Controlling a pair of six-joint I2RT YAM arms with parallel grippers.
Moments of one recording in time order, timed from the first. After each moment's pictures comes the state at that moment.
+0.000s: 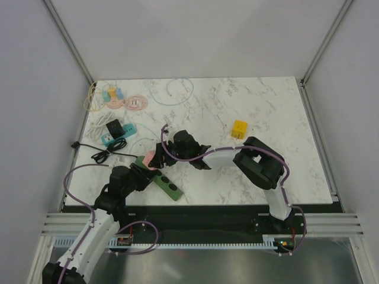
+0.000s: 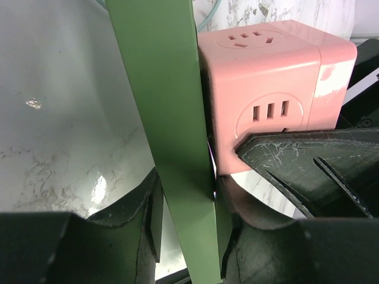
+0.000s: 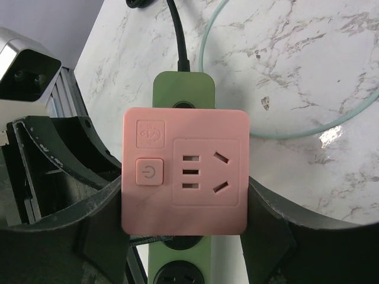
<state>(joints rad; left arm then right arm) -0.28 0.41 0.08 -0.25 0.15 -1.11 0.94 2.06 1.20 0.44 -0.33 0.65</state>
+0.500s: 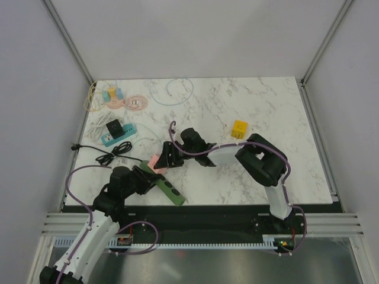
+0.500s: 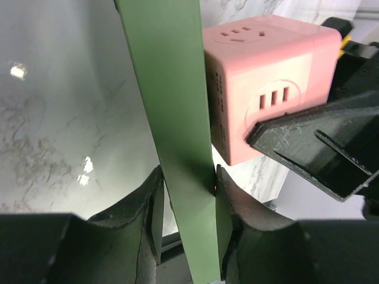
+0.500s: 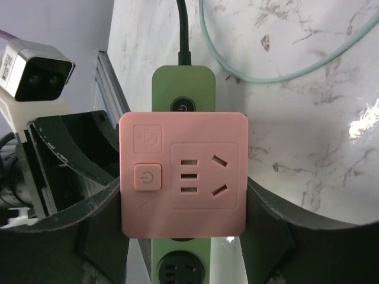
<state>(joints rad) -0.31 0.37 0.12 -0.38 0.21 -1.18 0.86 2.06 1.15 0.44 -0.55 0.87</state>
